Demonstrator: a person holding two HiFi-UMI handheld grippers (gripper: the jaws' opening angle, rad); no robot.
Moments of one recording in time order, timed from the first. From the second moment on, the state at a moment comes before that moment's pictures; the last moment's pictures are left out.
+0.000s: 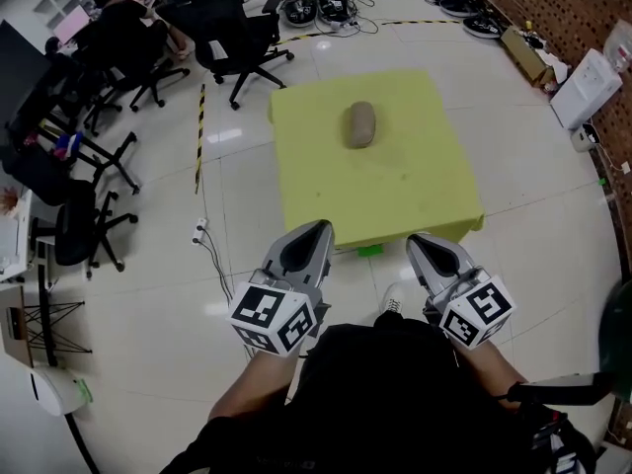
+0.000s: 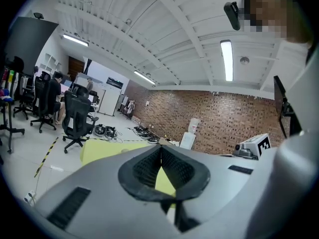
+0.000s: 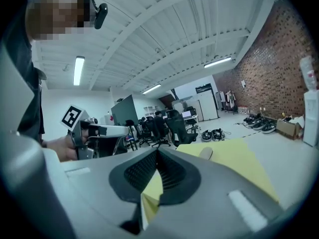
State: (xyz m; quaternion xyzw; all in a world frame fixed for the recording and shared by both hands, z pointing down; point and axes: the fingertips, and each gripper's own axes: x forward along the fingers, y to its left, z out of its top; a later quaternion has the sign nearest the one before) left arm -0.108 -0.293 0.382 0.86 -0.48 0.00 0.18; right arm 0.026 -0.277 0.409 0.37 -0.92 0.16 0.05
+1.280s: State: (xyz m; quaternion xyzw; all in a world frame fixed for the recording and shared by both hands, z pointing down) left arm -0.036 -0.371 0.376 0.82 -0.55 0.04 0.16; right arm 0.106 -0.370 0.421 0.30 -0.94 0.18 0.01
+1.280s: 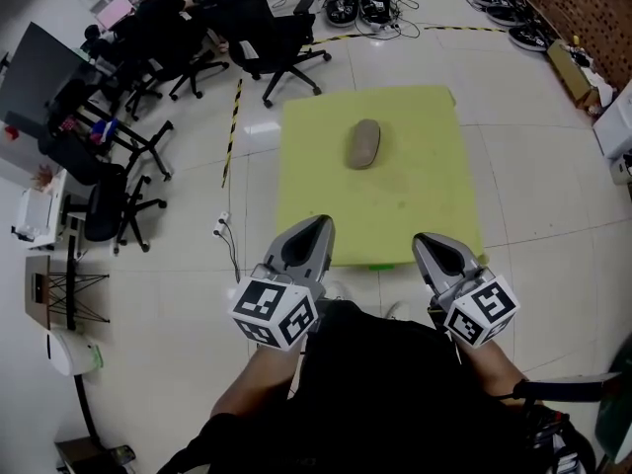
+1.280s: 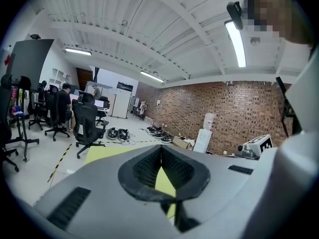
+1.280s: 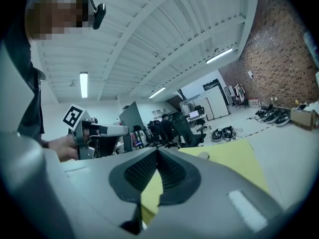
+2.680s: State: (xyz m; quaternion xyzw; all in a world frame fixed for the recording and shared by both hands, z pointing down) left arm -0.175 -0.487 0.392 0.88 -0.44 0.02 0.19; right arm -0.033 -0.447 0.414 0.41 -0.89 0.17 0.06
